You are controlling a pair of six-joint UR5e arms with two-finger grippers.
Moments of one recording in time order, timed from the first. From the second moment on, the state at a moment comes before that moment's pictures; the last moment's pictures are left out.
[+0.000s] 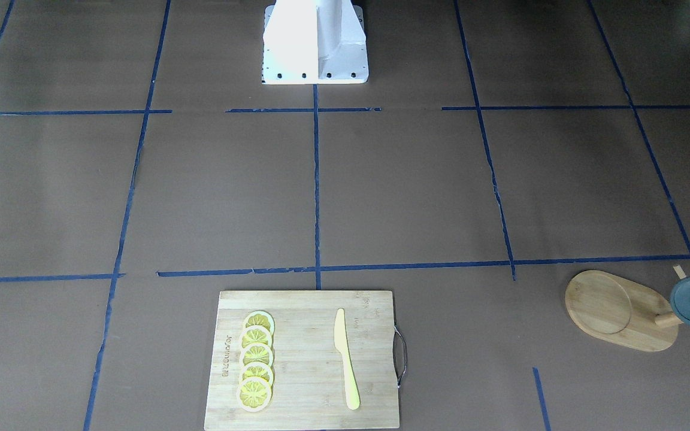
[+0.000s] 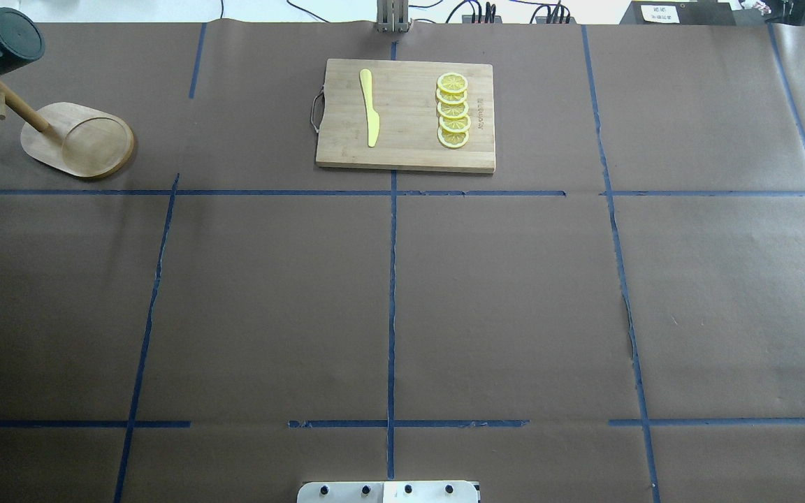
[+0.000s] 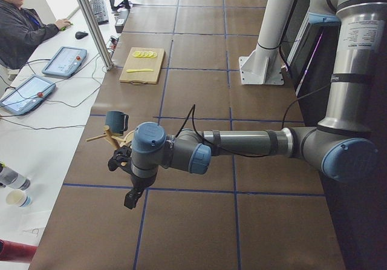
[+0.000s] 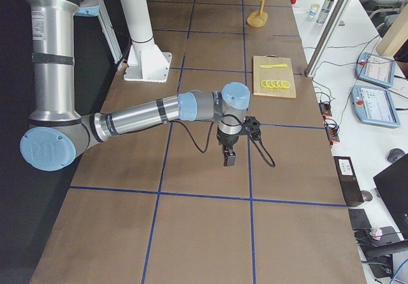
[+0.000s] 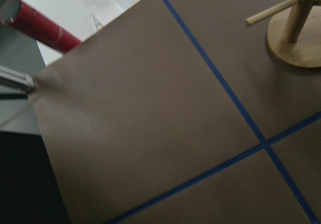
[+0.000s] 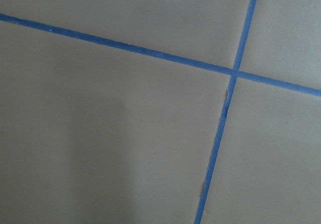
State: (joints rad) left arm -1.67 -1.64 -1.50 -1.72 -2.26 0.24; right arm 1.43 -1.62 1.90 -1.78 2.27 -0.06
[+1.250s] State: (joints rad) left arm -1.54 -1.55 -1.60 -1.58 -2.39 0.02; right arm 1.43 -1.63 1.90 -1.78 2.27 -0.06
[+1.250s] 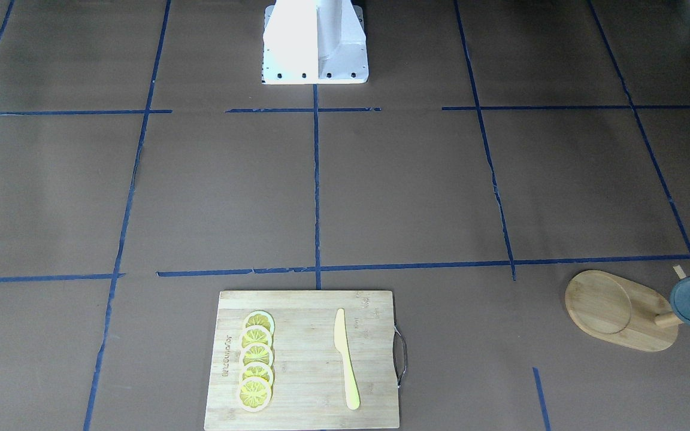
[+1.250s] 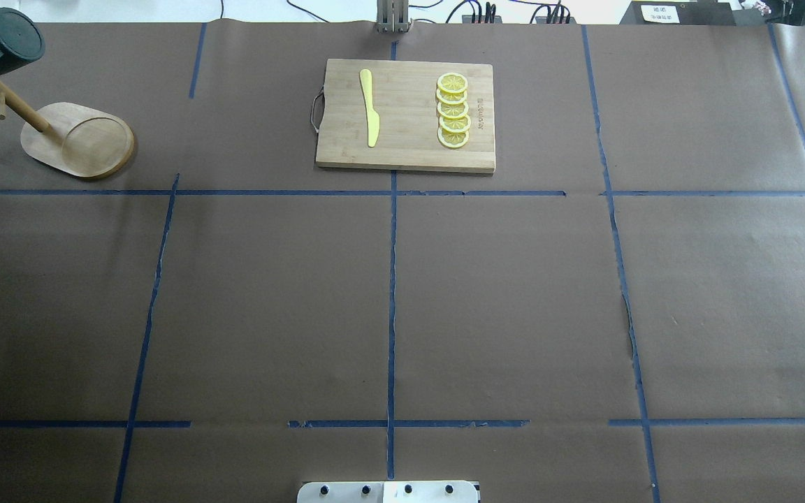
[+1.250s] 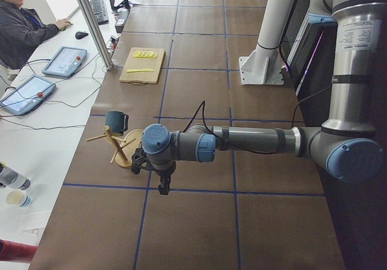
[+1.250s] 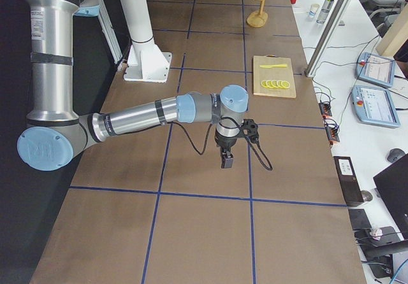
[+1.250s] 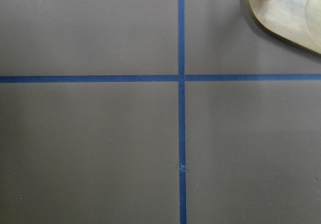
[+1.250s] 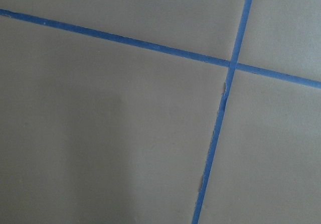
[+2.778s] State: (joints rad) left arm -1.53 -1.49 -1.59 -1.59 -2.39 0.02; right arm 1.53 -1.78 1.87 -1.78 2.27 -0.07
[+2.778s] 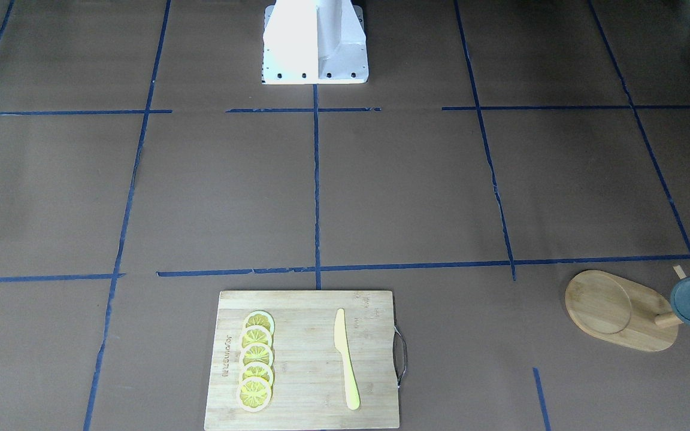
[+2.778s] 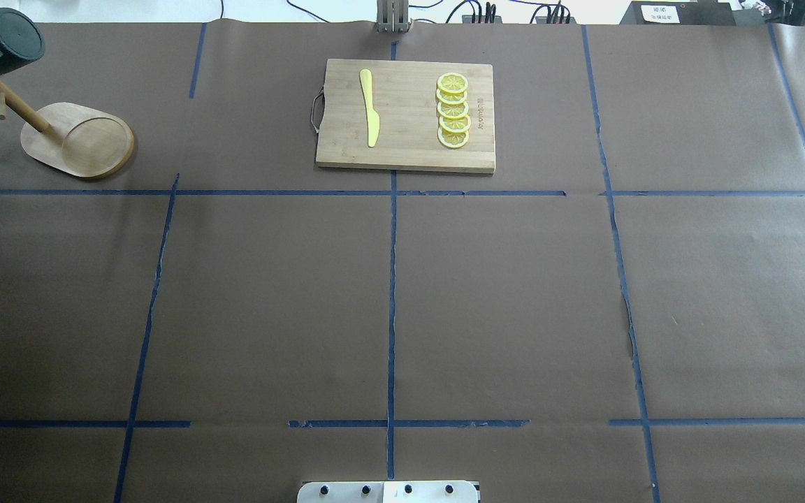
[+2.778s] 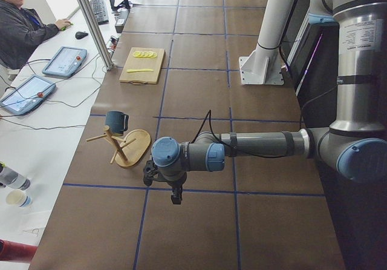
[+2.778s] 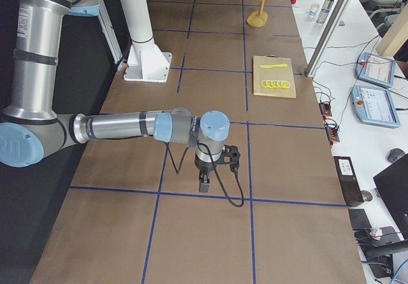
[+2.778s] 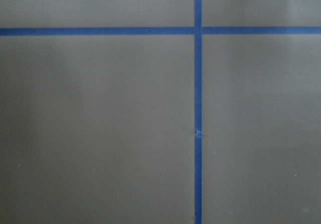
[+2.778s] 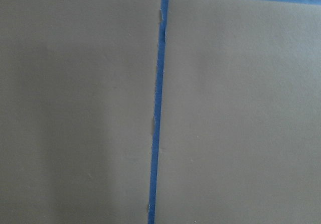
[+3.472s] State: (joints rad) left arm -1.53 -1.49 -1.58 -1.59 -2.39 0.02; right arm 1.56 -1.79 1.83 -1.73 2.27 -0.06
